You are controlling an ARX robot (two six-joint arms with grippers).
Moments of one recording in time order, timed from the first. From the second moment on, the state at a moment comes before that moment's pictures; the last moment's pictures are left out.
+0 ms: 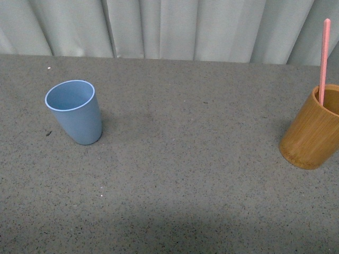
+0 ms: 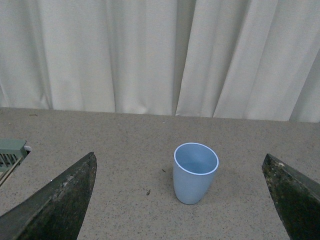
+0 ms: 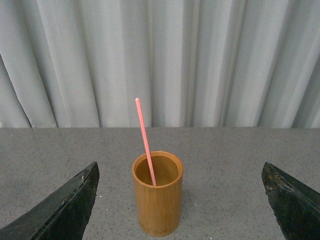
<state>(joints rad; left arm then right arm) 0.00 0.00 0.02 0.00 0.00 -0.01 0.00 0.00 0.01 0.00 0.00 0.00</state>
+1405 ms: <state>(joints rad) 0.06 0.07 0.06 -0.13 0.19 -0.12 0.00 0.00 0.01 0.00 0.00 0.00</state>
